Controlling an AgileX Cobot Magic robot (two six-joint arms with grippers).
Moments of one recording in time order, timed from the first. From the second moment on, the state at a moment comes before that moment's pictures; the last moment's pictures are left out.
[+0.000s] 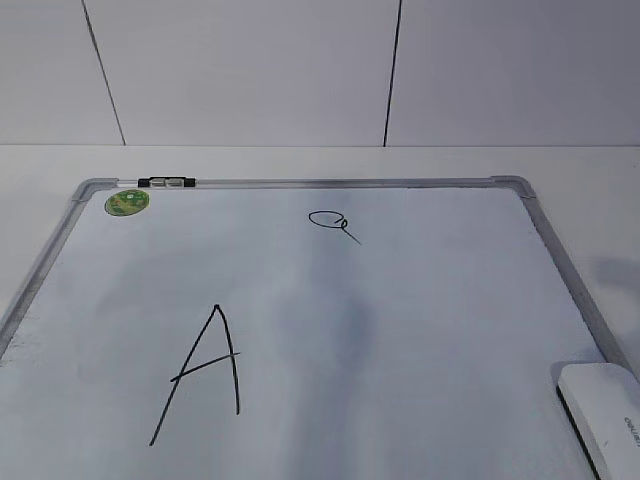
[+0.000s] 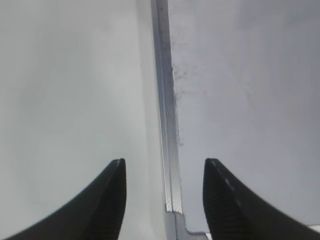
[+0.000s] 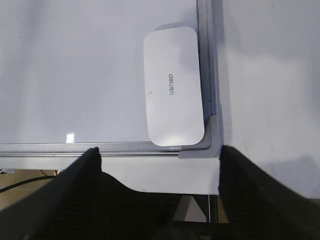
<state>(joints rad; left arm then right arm) -0.05 1.15 -0.87 -0.04 1.07 0.00 0.11 0.55 -0.69 0.10 1.25 0.10</state>
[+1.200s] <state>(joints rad) -0.05 1.76 -1.10 0.00 0.87 0.06 0.11 0.55 -0.69 0.10 1.25 0.10</state>
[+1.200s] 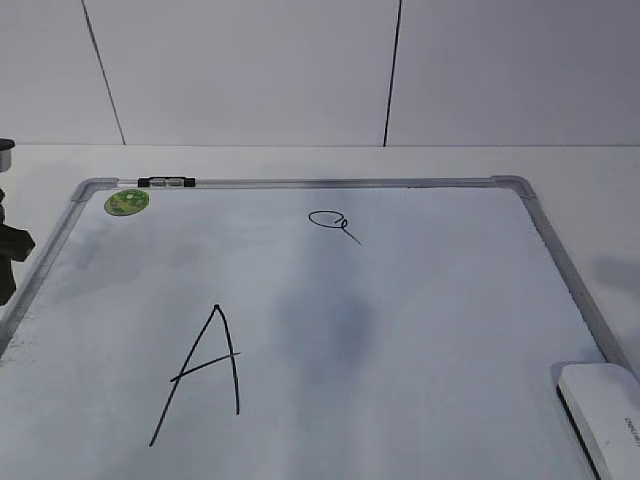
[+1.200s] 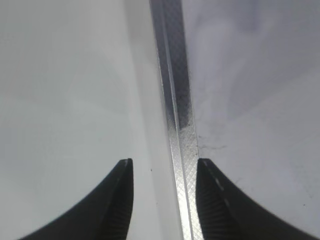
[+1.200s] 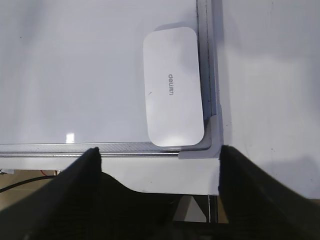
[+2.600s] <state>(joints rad) -0.05 1.87 -1.12 -0.04 0.84 0.04 0.11 0.56 -0.69 0.11 1.25 0.10</state>
